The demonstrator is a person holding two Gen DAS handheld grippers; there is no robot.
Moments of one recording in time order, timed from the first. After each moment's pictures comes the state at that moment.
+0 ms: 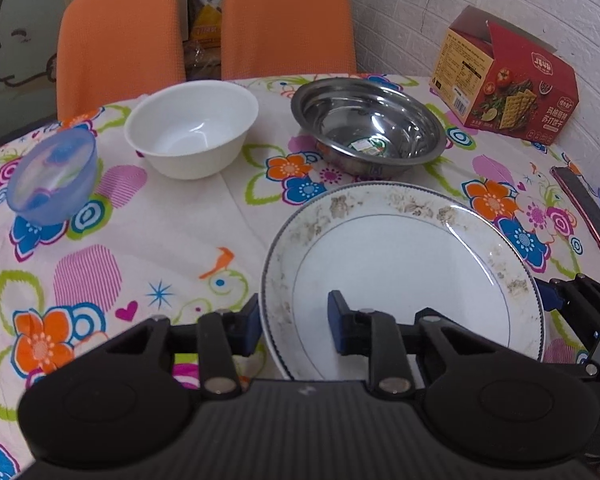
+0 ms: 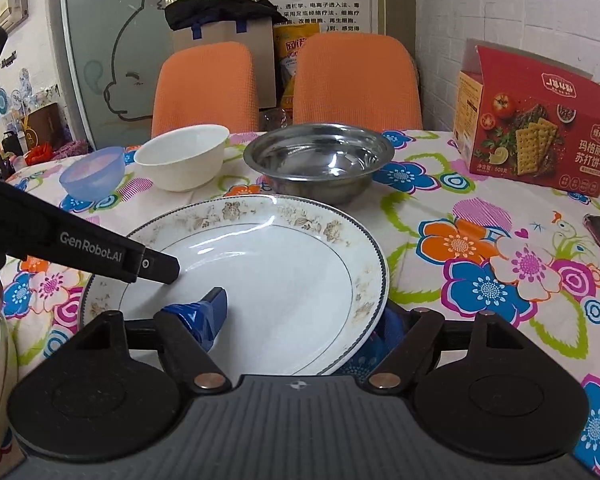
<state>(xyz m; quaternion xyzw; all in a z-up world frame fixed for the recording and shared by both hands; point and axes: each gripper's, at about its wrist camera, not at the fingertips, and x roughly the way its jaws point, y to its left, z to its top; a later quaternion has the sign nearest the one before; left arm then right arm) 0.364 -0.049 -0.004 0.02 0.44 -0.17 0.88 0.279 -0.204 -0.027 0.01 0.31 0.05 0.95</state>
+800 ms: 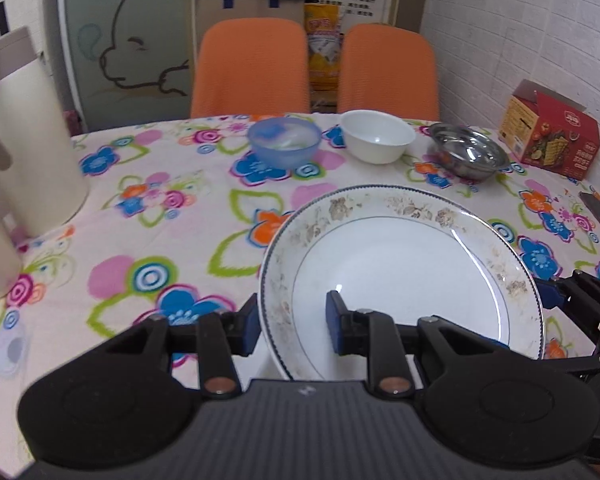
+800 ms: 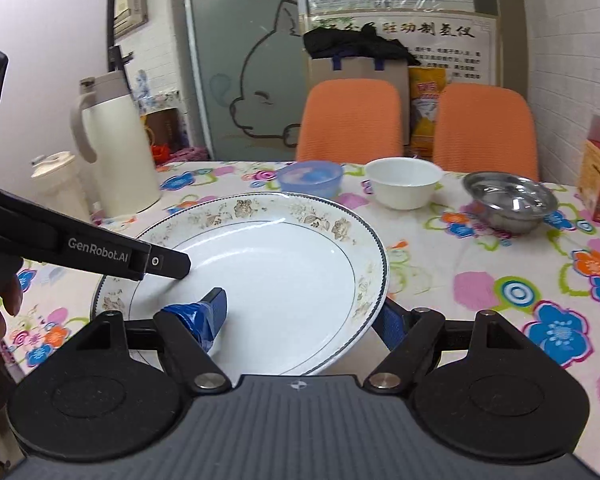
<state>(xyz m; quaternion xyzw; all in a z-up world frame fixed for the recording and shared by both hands) 0.204 0.125 0.038 0.00 0.38 -0.05 0.92 0.176 -0.062 0.003 -0.01 0.26 0.22 0.94</state>
